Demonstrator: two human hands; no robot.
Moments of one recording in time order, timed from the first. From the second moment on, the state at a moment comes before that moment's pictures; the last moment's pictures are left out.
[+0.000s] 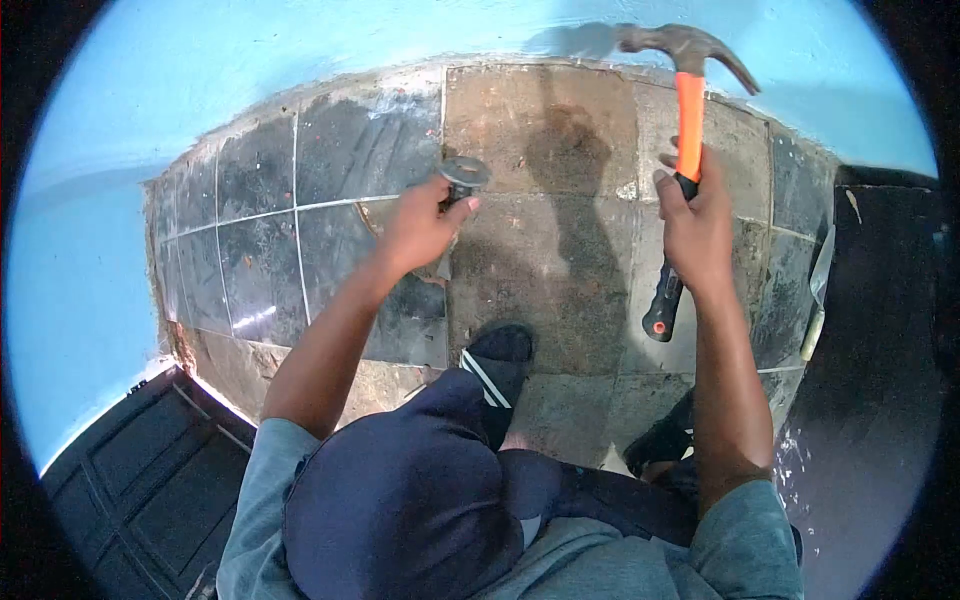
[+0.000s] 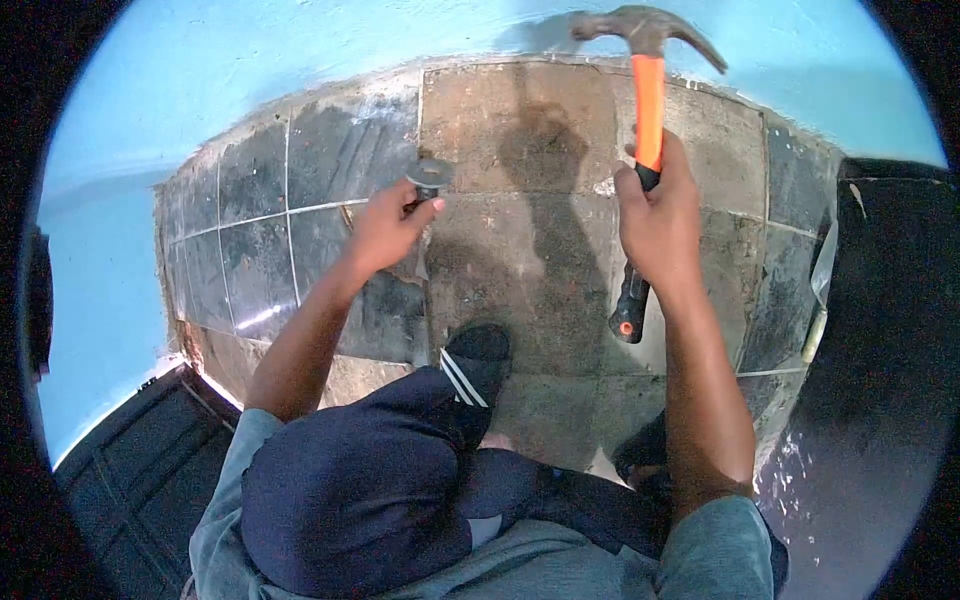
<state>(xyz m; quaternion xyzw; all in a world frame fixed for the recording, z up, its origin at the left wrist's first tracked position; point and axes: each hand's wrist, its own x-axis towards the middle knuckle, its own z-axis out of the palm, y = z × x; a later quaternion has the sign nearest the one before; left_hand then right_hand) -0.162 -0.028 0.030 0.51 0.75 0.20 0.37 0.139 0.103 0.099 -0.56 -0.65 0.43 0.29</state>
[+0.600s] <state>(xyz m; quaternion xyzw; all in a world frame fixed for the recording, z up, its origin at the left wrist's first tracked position) -0.143 -0.022 0.038 0.55 0.76 0.11 0.33 0.139 0.116 0.132 -0.58 -0.67 0.39 0.26</state>
